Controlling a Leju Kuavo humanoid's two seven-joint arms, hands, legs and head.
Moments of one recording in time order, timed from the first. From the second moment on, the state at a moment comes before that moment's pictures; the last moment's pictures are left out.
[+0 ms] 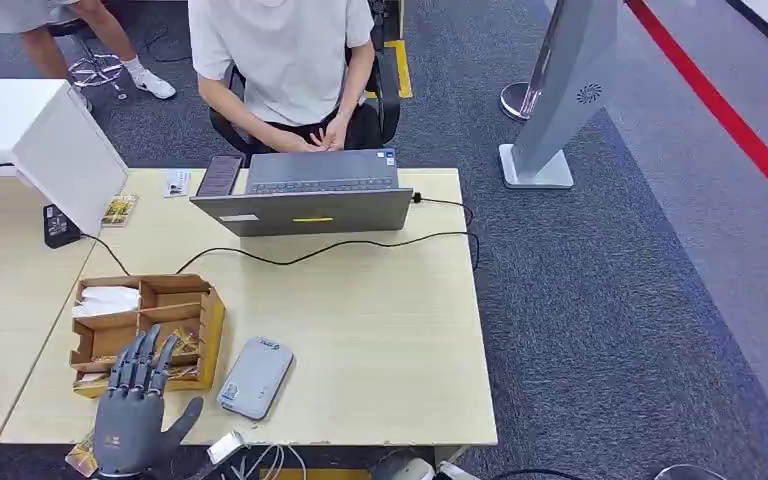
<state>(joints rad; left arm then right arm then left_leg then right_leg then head) 0.10 -0.03 -0.13 -1.27 -1.26 0.69 -0.47 -0.37 0.23 1.05 -0.25 1.04 0.16 0.07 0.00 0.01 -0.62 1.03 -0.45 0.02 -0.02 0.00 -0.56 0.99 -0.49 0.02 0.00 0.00</state>
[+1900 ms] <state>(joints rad) 0.12 -0.14 -0.01 -1.19 -1.21 0.69 -0.57 -0.38 0.23 1.08 -0.25 1.03 0.18 0.07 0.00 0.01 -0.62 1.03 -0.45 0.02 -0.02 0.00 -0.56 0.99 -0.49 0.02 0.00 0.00</state>
